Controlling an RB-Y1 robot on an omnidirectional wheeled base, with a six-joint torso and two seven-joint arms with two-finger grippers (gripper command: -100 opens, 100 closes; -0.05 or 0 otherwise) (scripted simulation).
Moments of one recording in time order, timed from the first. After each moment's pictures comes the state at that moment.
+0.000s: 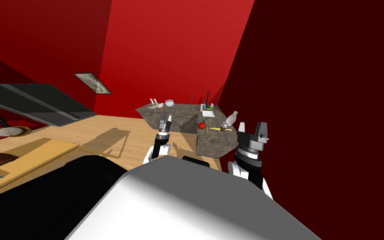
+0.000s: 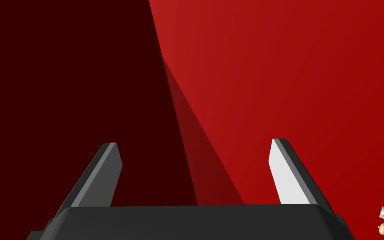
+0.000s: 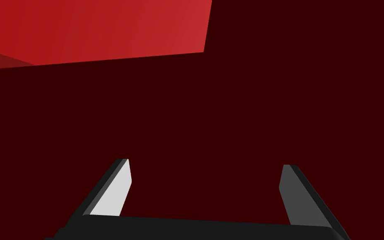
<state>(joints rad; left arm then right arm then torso) 0.48 0.02 0.07 -2.22 -0.12 -0.51 0.12 0.50 -0.03 0.06 -2.26 0.07 -0.64 -0.08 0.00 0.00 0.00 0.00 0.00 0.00</state>
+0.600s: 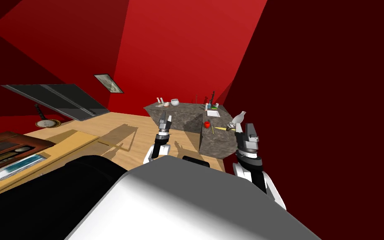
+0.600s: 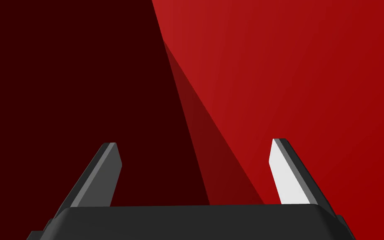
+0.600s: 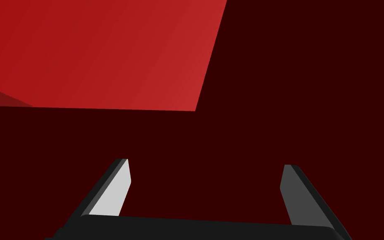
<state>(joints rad) 0.48 0.02 0.07 -2.22 -0.12 -0.51 0.12 0.46 -0.20 0.02 -2.19 0.13 -0.68 -0.02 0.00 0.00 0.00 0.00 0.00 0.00</state>
